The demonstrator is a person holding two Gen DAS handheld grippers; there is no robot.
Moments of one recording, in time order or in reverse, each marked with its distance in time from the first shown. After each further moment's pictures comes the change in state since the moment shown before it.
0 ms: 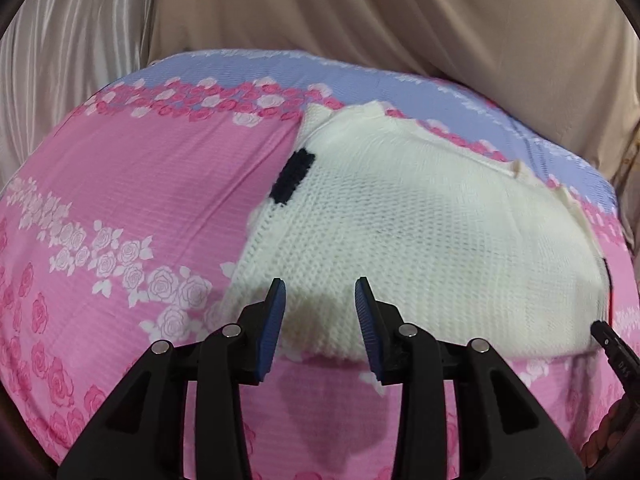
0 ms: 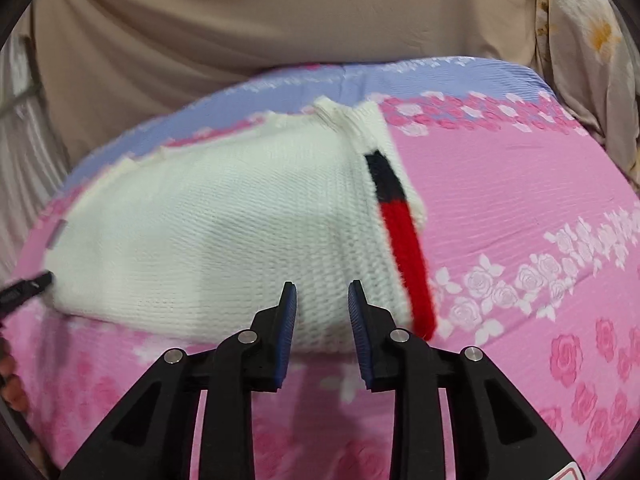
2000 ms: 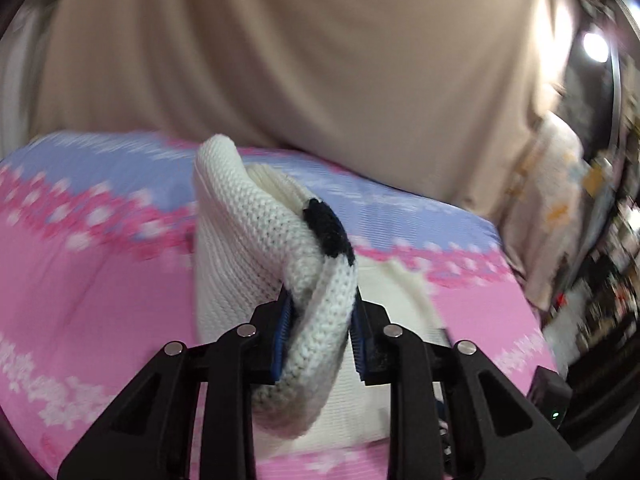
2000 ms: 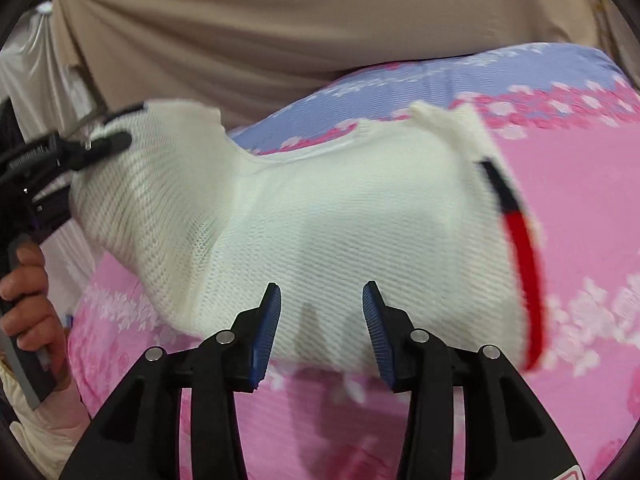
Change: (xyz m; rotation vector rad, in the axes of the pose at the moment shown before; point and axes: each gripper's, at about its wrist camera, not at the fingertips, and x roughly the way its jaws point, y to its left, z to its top) left arm -0.070 -0.156 0.068 0.170 -0.187 -0.454; right arm -0.018 0.013 0.012 0.045 -0.019 0.372
